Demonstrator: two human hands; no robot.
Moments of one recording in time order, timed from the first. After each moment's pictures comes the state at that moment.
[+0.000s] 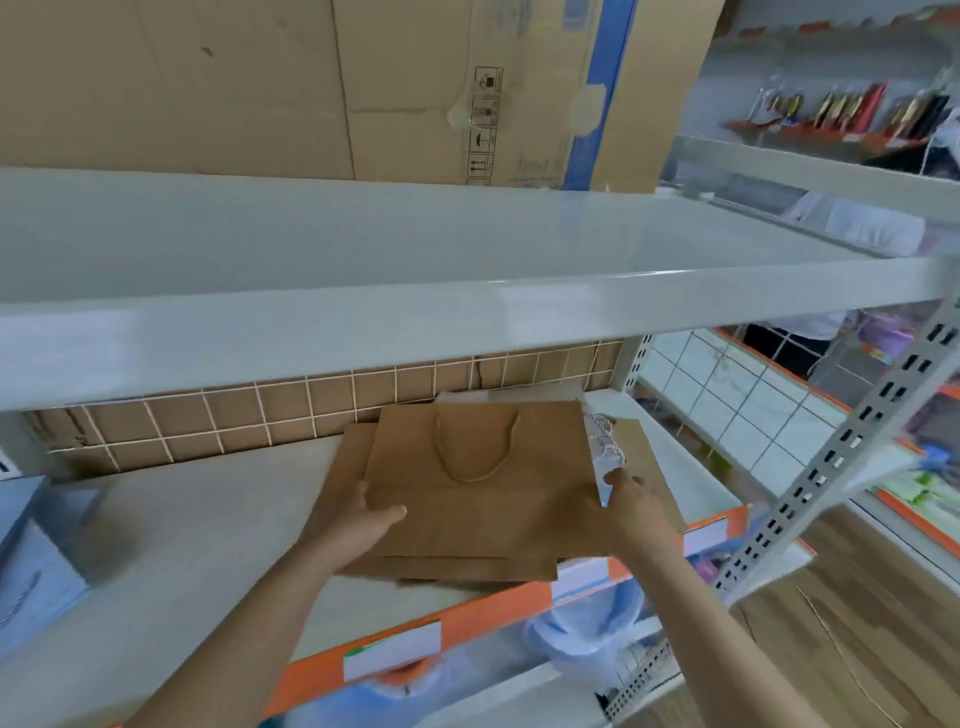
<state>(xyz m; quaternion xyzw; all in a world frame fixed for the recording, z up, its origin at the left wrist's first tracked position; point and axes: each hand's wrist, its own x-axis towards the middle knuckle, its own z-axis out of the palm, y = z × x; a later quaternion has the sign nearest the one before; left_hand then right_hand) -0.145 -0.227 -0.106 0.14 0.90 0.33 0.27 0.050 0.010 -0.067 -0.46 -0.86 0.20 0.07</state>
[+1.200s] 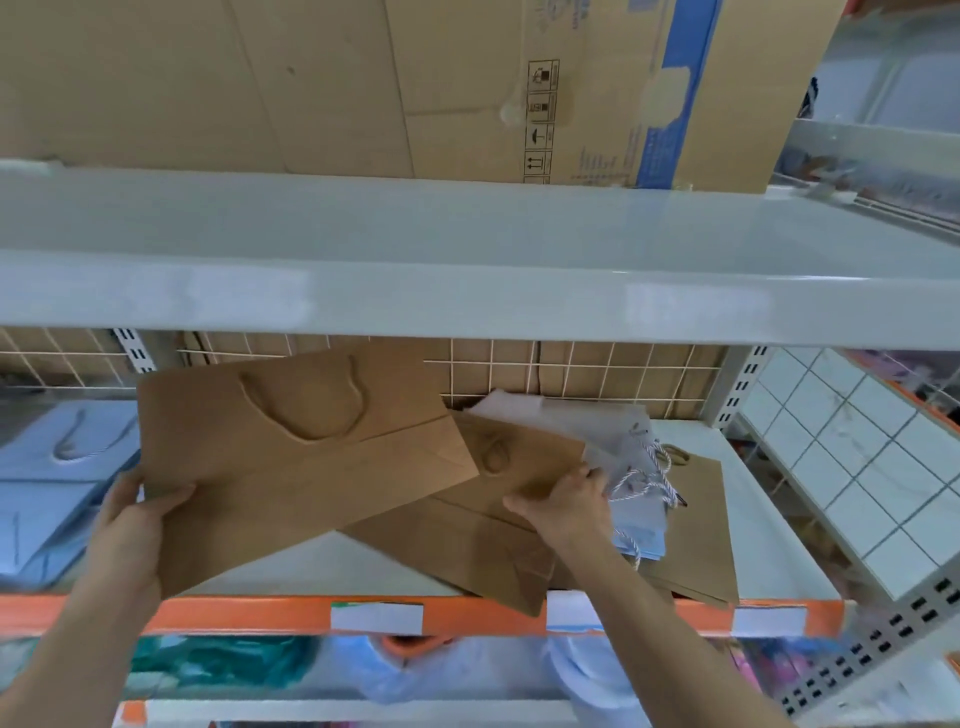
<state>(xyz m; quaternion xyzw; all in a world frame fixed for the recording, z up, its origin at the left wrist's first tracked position) -0.087 -0.365 -0.080 -0.16 0.66 0.73 -0.10 -0.017 0.012 -0.085 -0.32 -0.91 0.27 0.02</state>
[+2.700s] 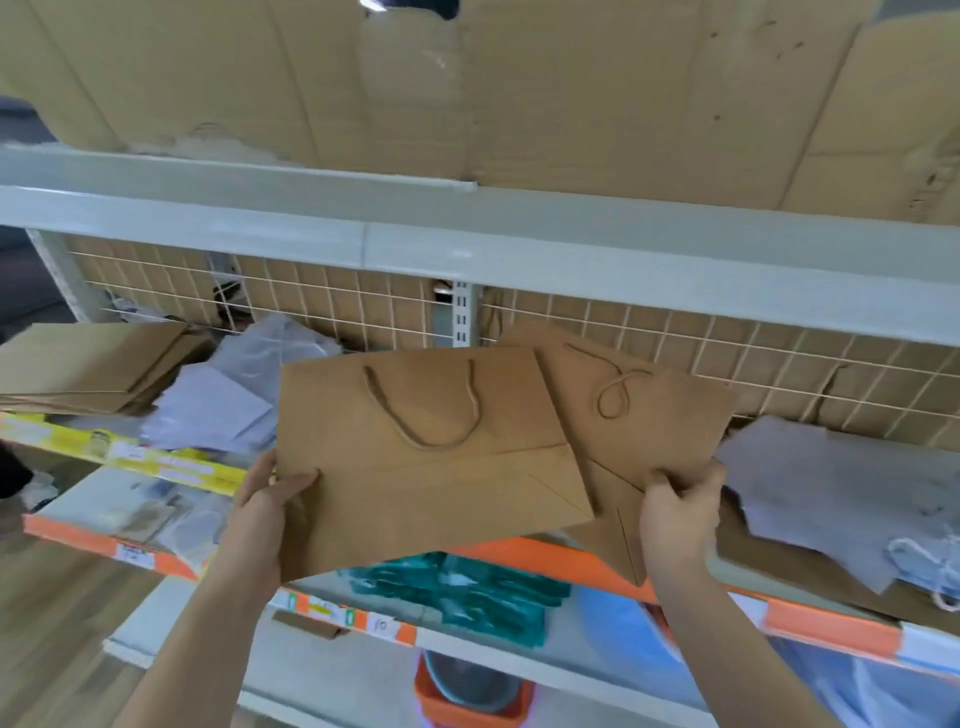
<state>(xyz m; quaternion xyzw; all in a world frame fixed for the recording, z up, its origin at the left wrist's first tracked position) -0.036 -0.639 -0.052 -0.14 0.58 0.80 -0.09 -0.036 -0.291 -0.065 -0.24 -0.65 0.63 0.35</state>
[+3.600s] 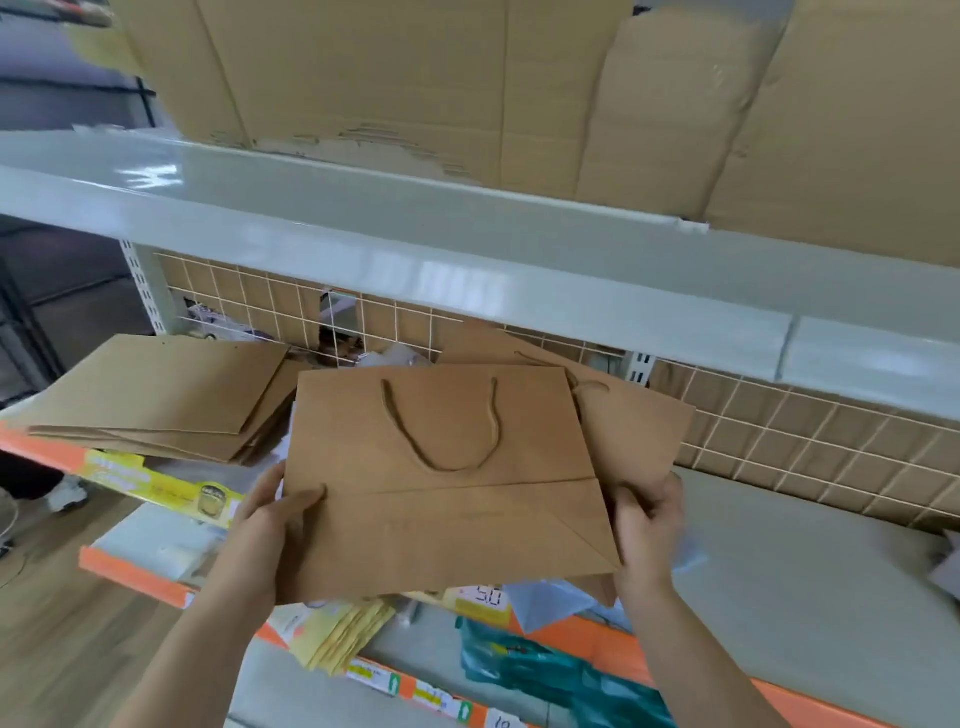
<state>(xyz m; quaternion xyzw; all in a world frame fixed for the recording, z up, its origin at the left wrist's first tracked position) -0.156 -0.880 -0.076 -0.13 0.60 0.79 -0.05 -0.187 -0.549 -0.086 -0.19 -0.64 0.68 0.30</state>
